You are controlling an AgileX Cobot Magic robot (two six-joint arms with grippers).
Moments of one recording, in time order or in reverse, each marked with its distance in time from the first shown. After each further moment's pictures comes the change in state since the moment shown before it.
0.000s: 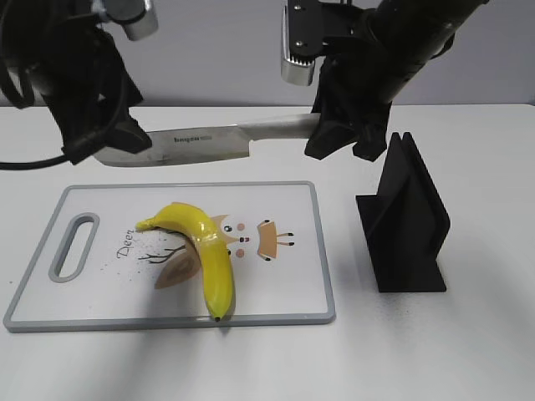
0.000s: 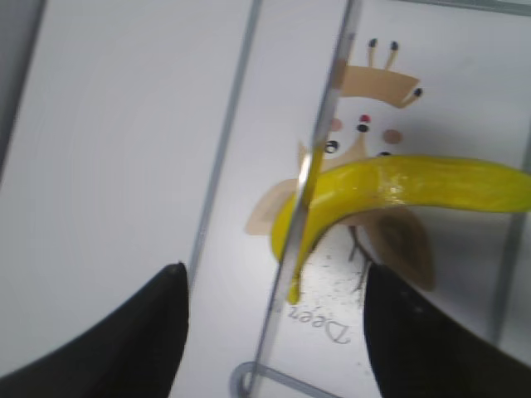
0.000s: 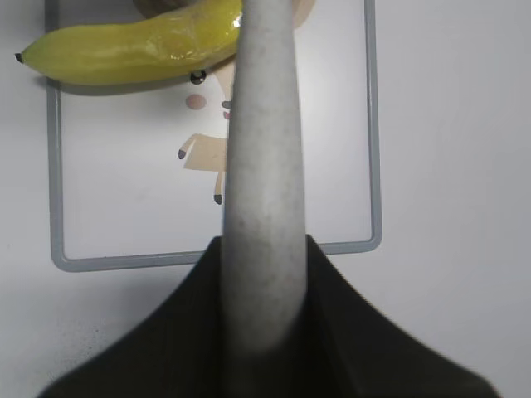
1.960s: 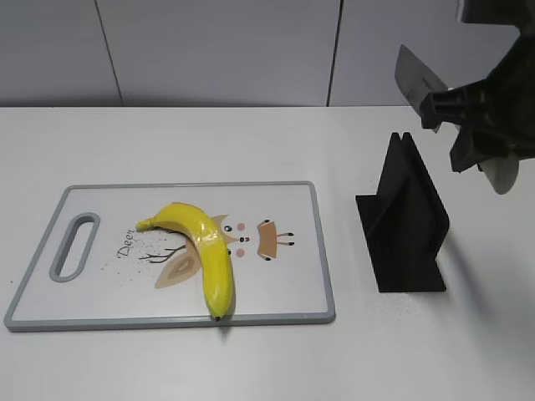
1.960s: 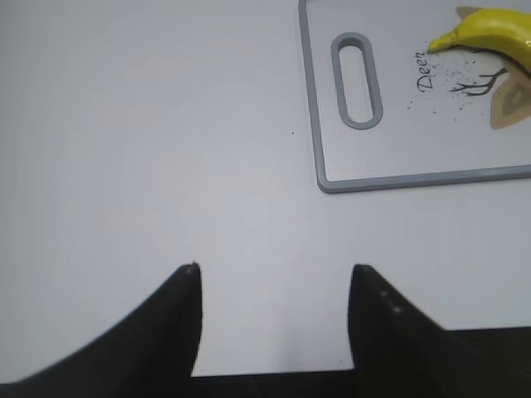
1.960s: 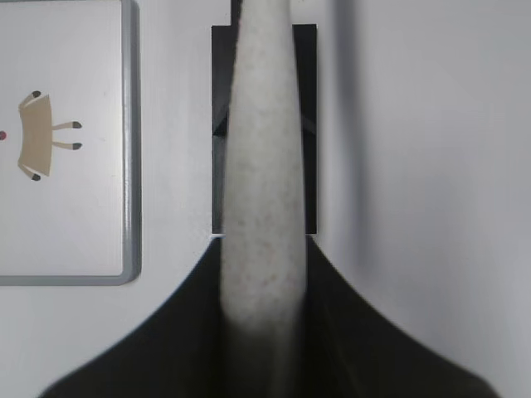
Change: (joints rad) left arm 0.402 -1.188 0.597 0.259 0.355 -0.971; right arm 0.000 -0.420 0.386 -0.525 -0.018 1.798
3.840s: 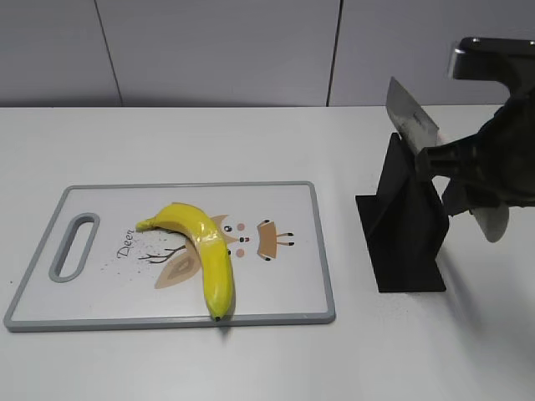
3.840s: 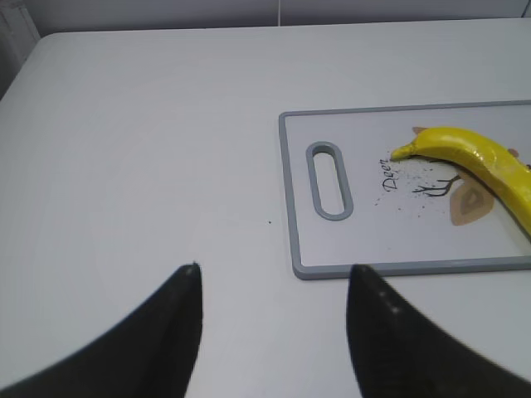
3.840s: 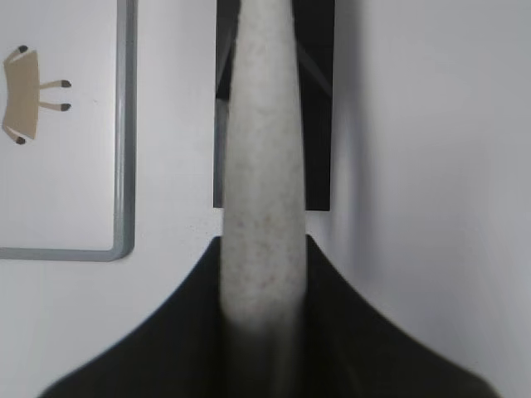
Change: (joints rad) left arm 0.000 -0.385 0.157 -0.050 -0.120 -0.032; right arm 0.000 -0.024 0.162 0.038 -0.127 -0.027
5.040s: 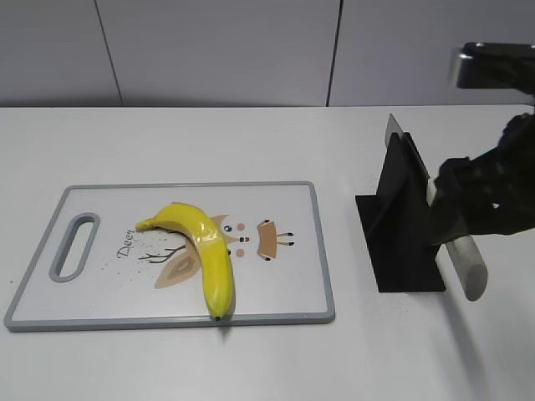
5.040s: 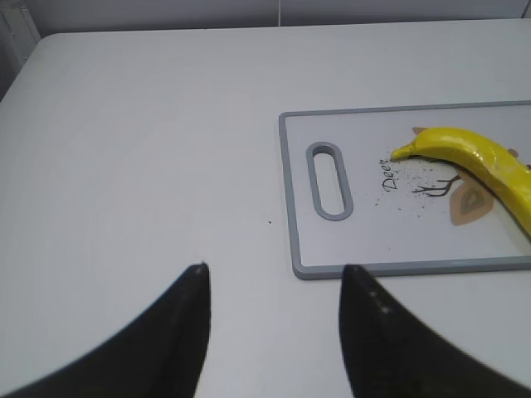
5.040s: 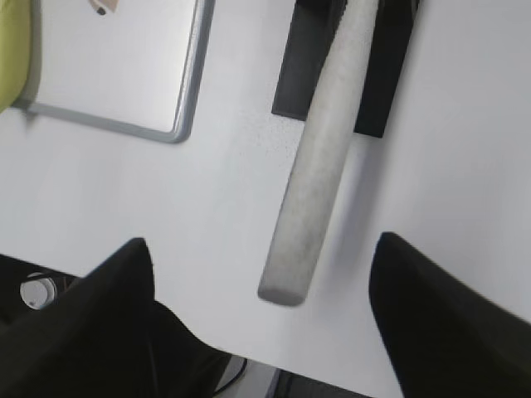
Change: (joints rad) left arm 0.000 0.000 0.000 0.000 -0.001 0.000; right arm 0.000 -0.088 0.001 0.195 0.138 -0.265
